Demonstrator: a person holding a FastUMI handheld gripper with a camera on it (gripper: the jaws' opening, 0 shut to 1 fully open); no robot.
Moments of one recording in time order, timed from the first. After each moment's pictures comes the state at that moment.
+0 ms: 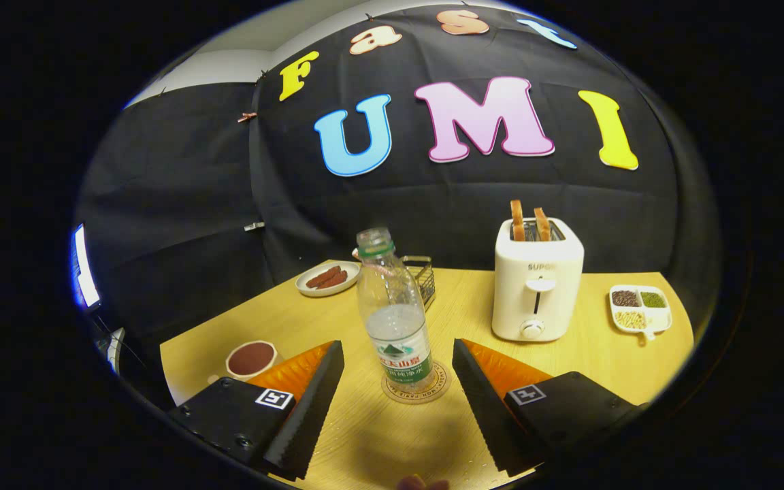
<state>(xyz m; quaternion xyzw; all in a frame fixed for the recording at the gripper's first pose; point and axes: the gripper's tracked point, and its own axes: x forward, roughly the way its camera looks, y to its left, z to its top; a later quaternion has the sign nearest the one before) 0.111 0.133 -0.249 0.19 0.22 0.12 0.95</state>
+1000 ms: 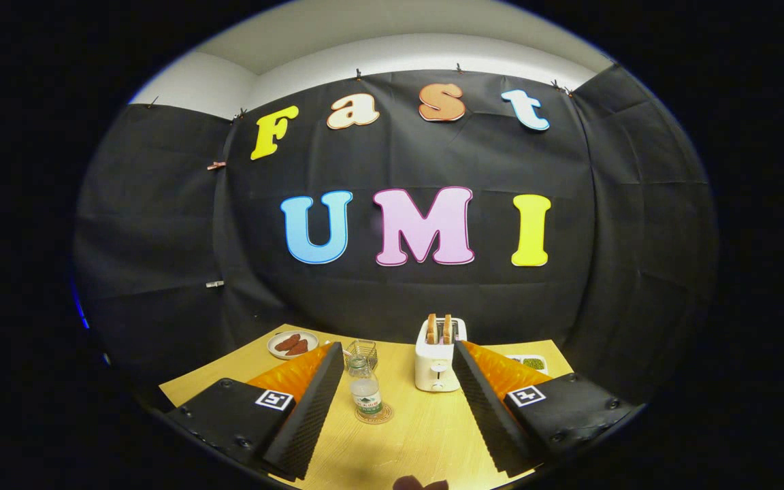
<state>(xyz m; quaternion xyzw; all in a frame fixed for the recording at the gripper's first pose) 0.027 0.037 -0.030 0.14 0.14 -0.04 0.98</state>
